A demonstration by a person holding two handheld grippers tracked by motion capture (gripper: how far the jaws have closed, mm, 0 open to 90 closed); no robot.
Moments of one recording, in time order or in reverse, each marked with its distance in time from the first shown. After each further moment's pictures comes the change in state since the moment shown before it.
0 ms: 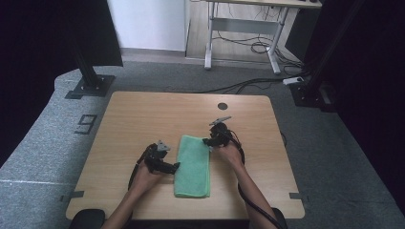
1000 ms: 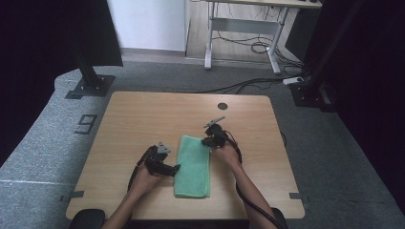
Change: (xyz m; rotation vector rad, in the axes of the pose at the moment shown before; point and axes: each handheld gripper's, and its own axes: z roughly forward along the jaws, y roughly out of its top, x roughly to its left) left arm -0.006 -0.004 -0.004 -0.004 -0.017 0.017; right arm 0.014 0.006 0.002 0.056 0.042 -0.069
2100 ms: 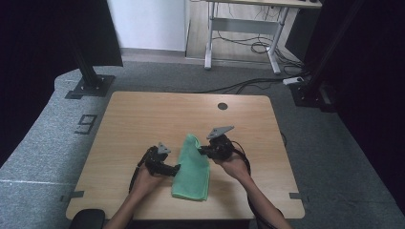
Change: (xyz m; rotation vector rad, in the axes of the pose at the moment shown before) left arm -0.004 0.000 0.000 0.000 0.029 -0.027; right arm 0.063 -0.015 -0.086 -0.165 0.156 -0.143
